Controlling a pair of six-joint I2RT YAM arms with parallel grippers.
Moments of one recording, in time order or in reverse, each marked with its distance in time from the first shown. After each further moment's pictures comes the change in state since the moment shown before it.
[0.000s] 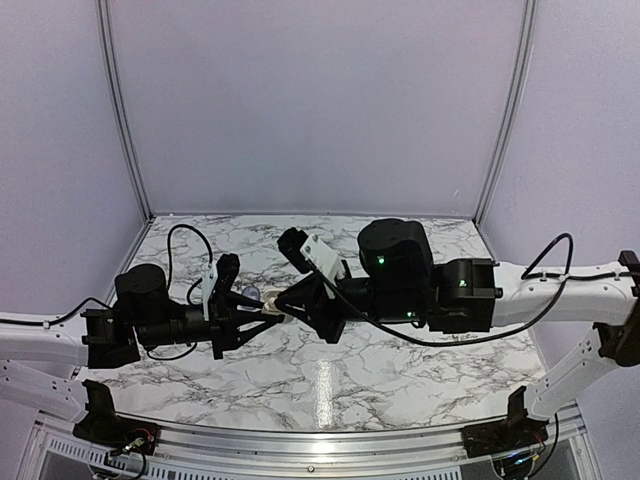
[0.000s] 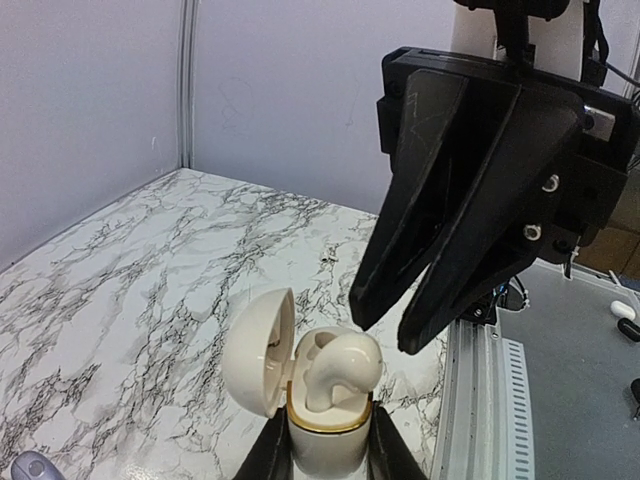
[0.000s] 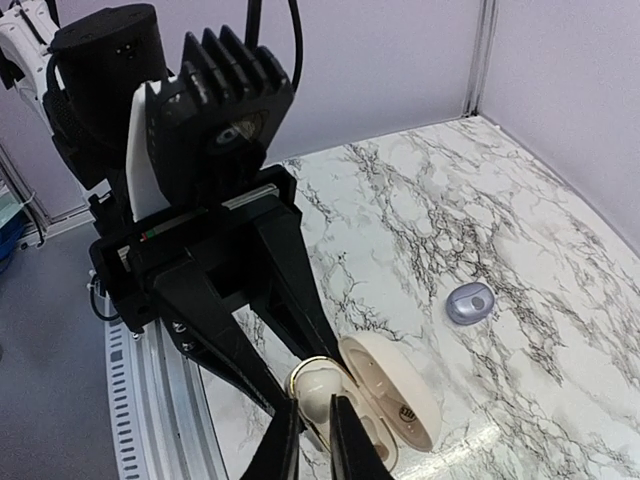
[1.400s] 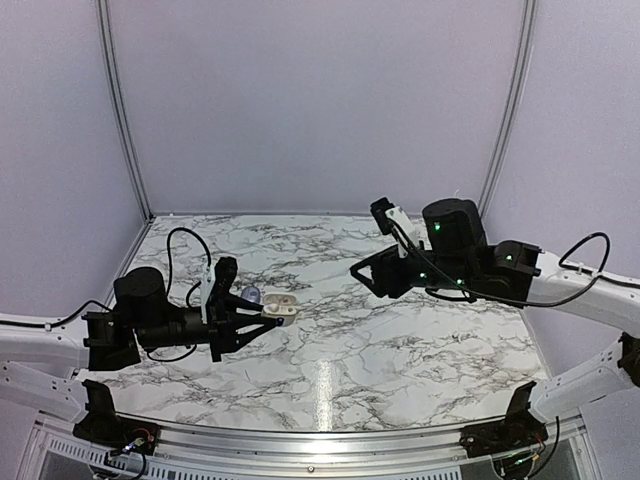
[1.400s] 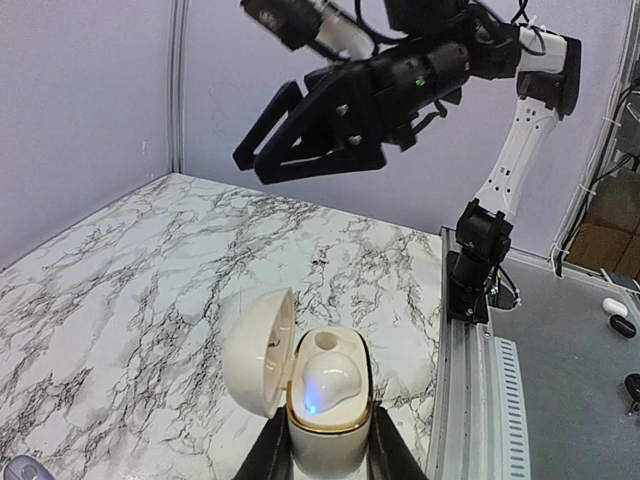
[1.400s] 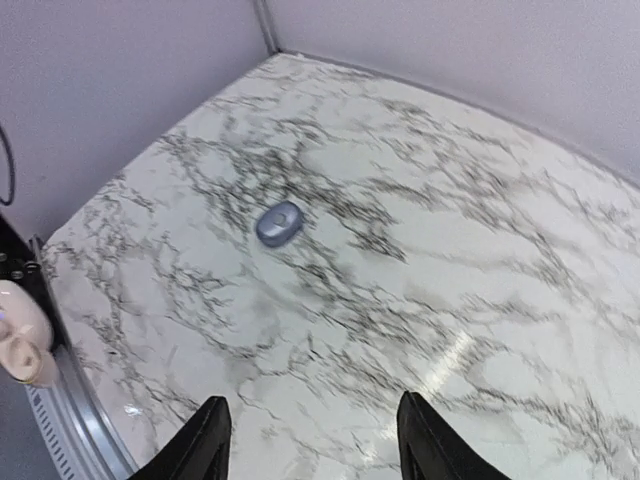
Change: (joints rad) left arm 0.006 -0.003 -0.028 0.045 0.035 -0.001; right arm -0.286 -0.198 -0.134 -0.140 0.026 0.144
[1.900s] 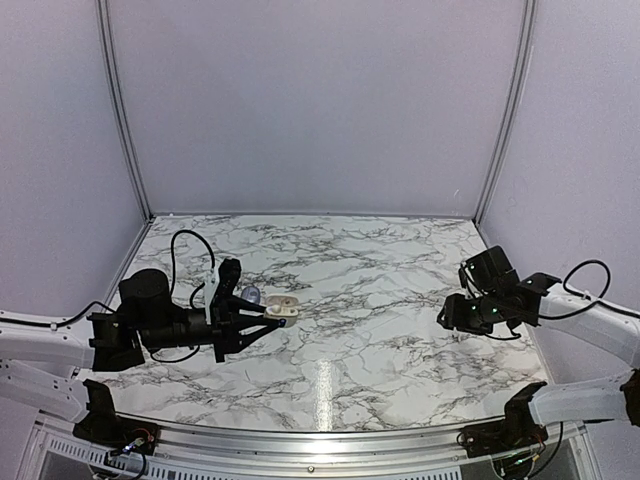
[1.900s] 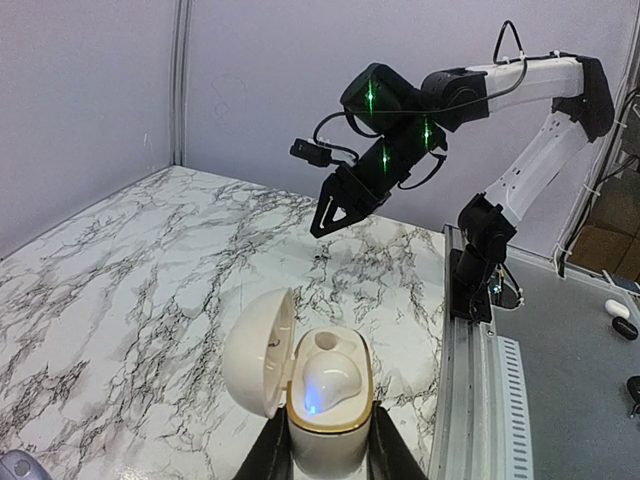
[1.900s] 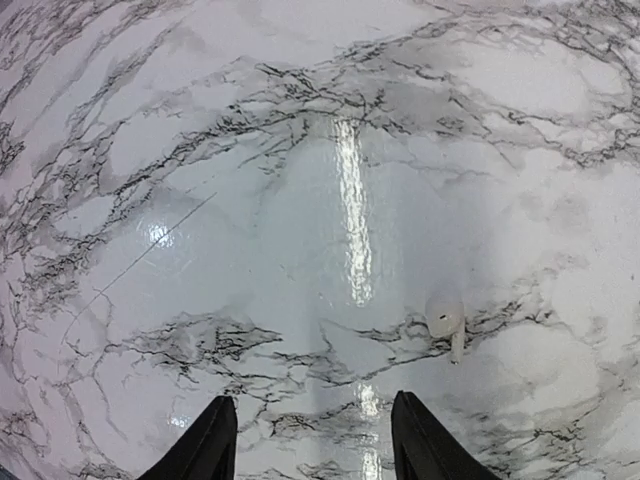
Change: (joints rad) left arm 0.007 0.036 -0.008 0.034 0.000 -0.012; right arm -0.530 -0.163 -0.392 -0.322 0.029 0.339
